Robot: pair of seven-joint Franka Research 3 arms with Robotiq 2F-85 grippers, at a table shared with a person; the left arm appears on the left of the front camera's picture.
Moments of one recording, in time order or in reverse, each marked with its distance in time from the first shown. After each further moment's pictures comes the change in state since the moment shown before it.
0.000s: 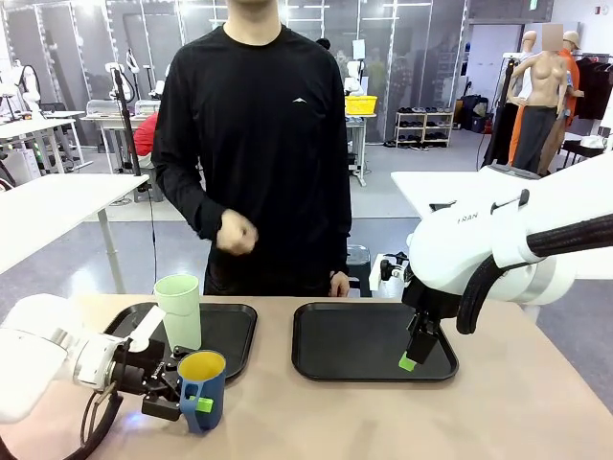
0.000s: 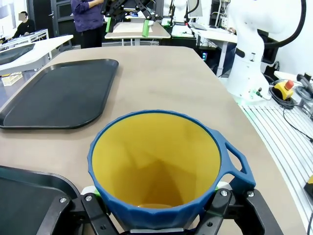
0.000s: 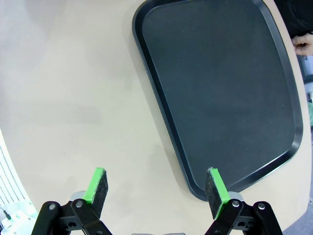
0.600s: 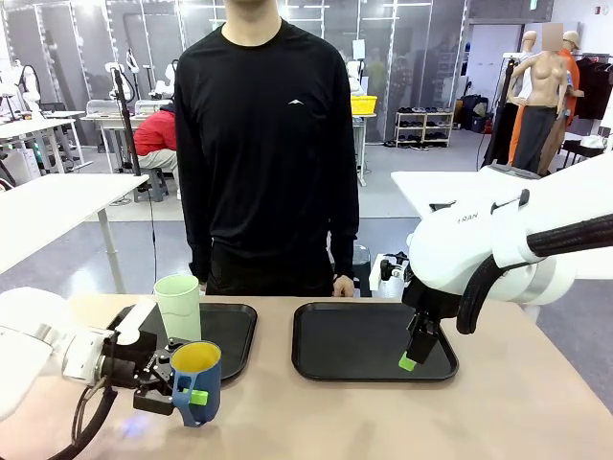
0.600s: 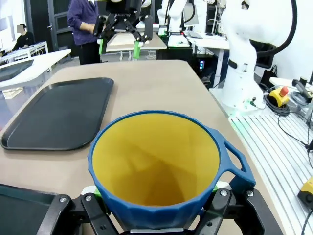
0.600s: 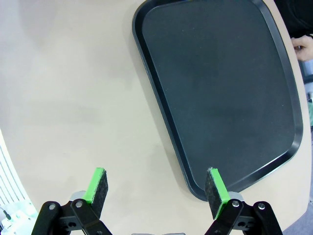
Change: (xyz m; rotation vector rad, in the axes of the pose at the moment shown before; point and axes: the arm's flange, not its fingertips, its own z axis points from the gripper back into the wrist) left arm 0.028 -0.019 0.009 -0.006 -0.053 -0.038; right arm 0.000 0.000 0.000 0.000 0.000 0.000
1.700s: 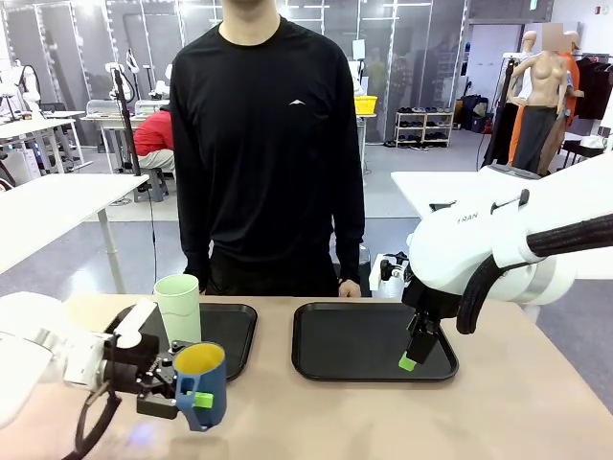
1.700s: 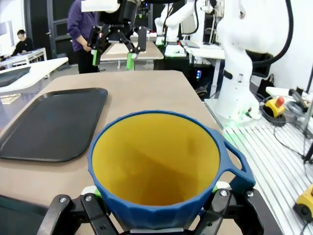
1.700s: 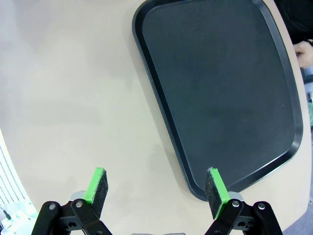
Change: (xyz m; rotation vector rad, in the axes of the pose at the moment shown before) left arm 0.003 -0.011 -0.015 -0.011 -0.047 0.020; right arm 0.000 0.000 0.000 0.000 0.000 0.000
